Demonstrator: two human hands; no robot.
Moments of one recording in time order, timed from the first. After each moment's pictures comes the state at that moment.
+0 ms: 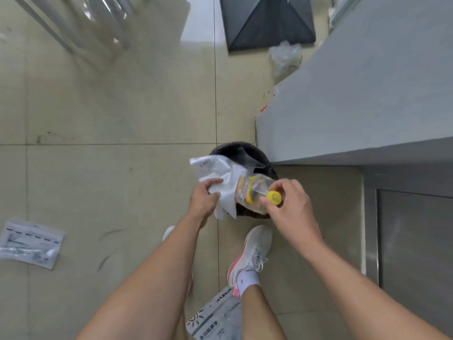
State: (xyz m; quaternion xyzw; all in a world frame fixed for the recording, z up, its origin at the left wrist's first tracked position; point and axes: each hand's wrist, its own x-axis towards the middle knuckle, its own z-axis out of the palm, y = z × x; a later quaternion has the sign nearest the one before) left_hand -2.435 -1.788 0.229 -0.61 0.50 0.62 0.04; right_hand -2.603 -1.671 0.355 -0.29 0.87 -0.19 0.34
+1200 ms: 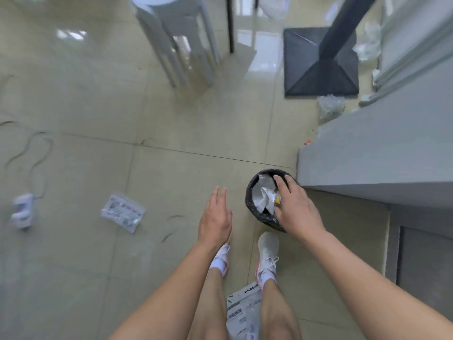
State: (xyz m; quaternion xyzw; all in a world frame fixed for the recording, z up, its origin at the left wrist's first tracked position) left_hand -2.300 -1.799 0.450 -0.58 0.73 0.36 0.06; right_hand -2.521 -1.754 0.517 -0.51 0.79 0.05 0.34
